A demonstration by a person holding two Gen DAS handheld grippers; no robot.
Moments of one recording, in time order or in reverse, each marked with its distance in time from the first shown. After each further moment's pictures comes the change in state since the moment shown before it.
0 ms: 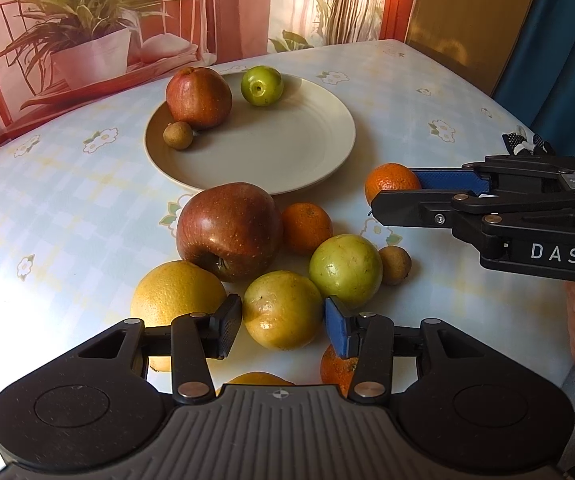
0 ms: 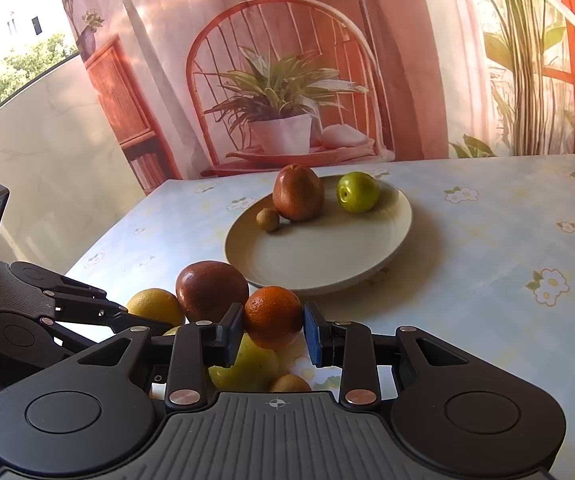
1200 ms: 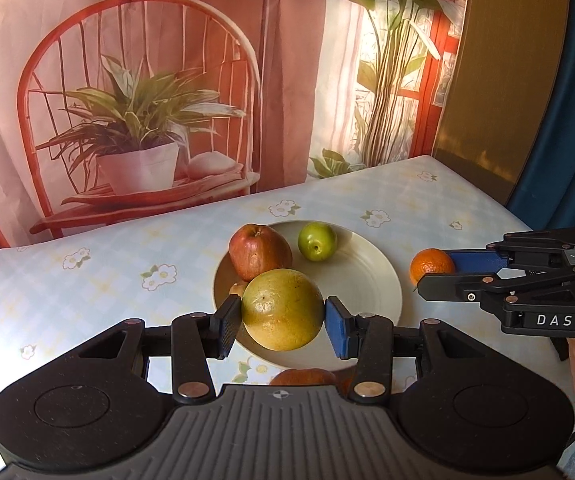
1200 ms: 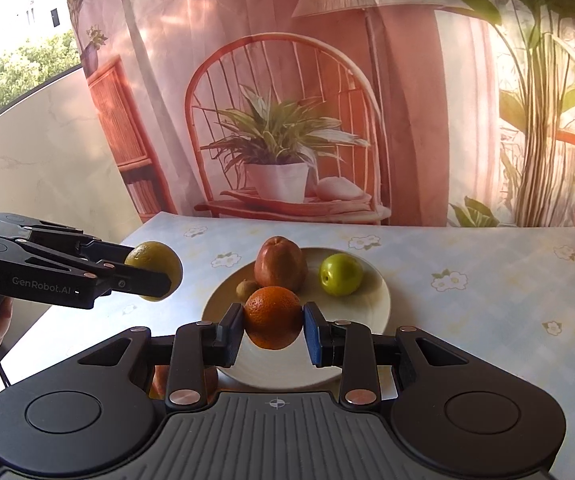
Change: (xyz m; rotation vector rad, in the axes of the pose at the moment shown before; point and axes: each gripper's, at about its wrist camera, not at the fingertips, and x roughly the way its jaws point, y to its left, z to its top) left arm -0.035 0.027 0.066 -0.044 -0.265 0.071; right arm 0.008 -0.021 0.072 -0.080 -0.042 -0.006
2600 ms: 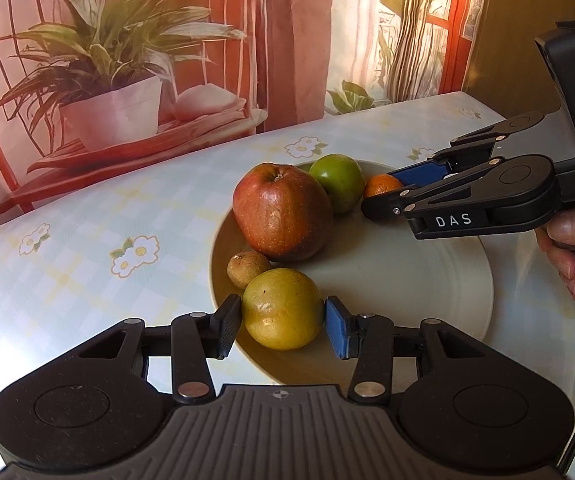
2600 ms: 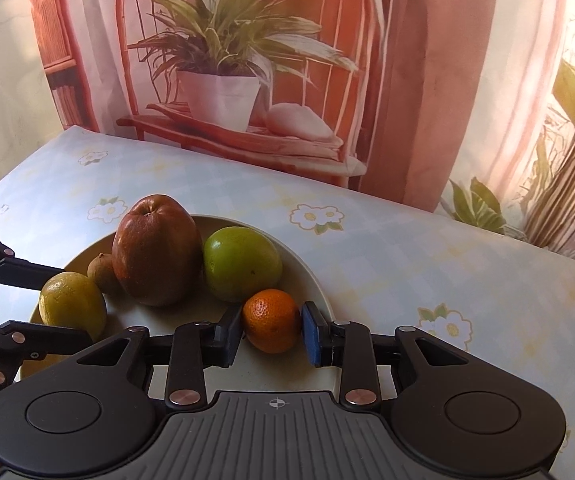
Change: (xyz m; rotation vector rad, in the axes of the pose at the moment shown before) left arm 0.104 0.019 -0.005 0.052 0.149 0.015; right arm 0.166 -0.042 0.029 -0.155 0.247 -0.163
